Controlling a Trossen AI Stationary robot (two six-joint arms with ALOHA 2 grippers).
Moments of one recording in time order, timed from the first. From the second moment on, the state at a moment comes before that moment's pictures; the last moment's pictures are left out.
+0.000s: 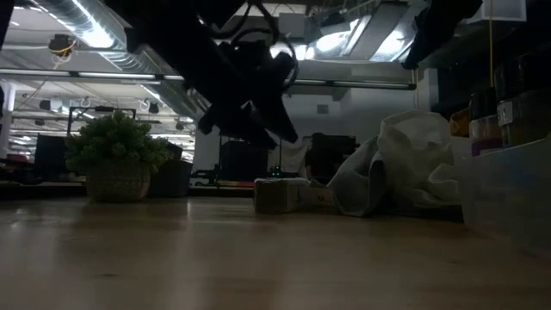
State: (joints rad) left arm -0.18 1.76 0.96 0.10 -0.61 -0.58; right arm 0.24 1.23 1.19 -1.02 0.30 0.40
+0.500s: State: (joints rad) left arm -0.16 1.76 0.96 0.04 -0.61 -0.68; right arm 0.24 1.23 1.19 -1.02 0.30 0.39
